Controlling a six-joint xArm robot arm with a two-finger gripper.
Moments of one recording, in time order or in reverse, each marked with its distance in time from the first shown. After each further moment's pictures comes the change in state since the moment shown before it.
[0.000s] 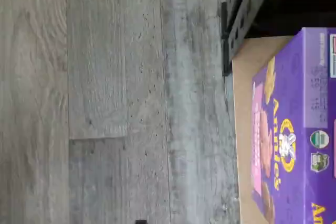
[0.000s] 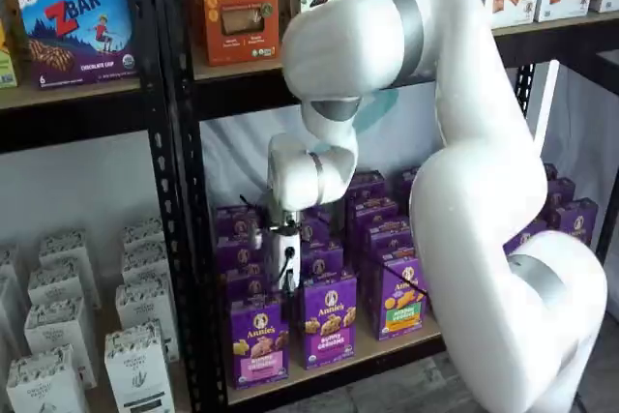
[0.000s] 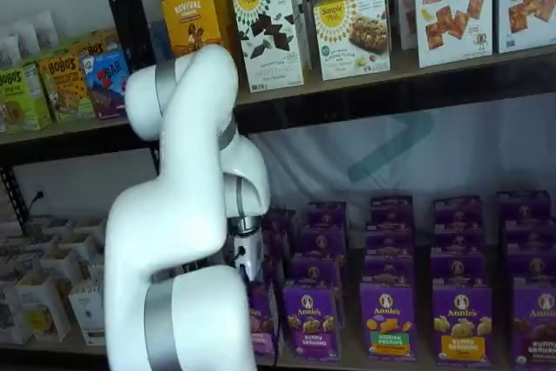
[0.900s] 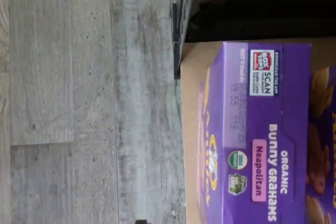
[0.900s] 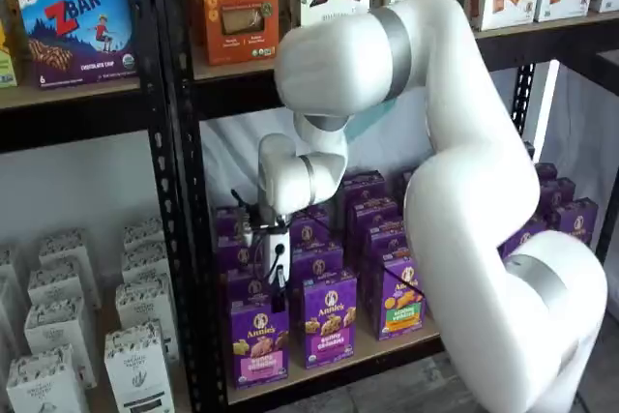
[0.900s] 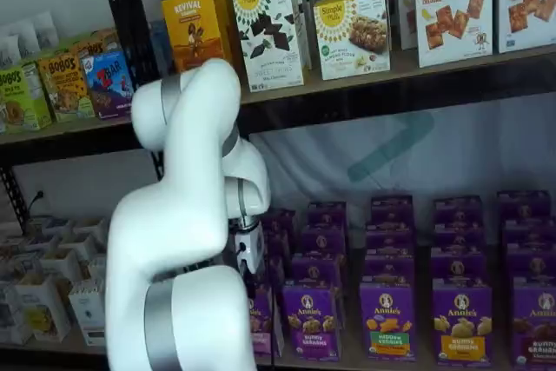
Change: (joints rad) arm 0.005 0.103 -0.141 -0.092 -0.042 0.088
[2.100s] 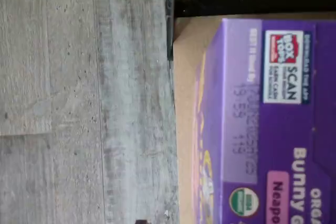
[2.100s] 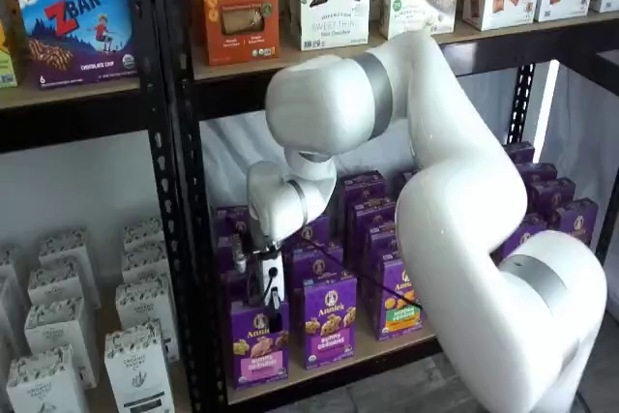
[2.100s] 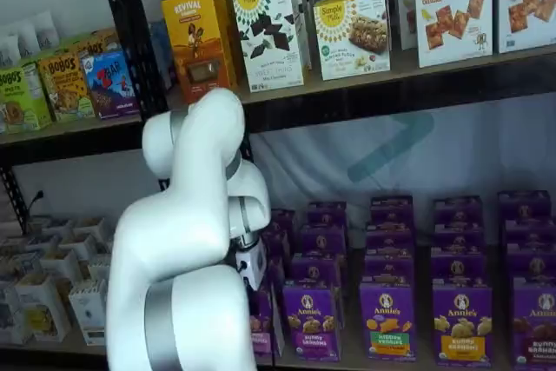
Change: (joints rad) arm 0.016 0.184 -0.177 -0.148 0.023 0.145
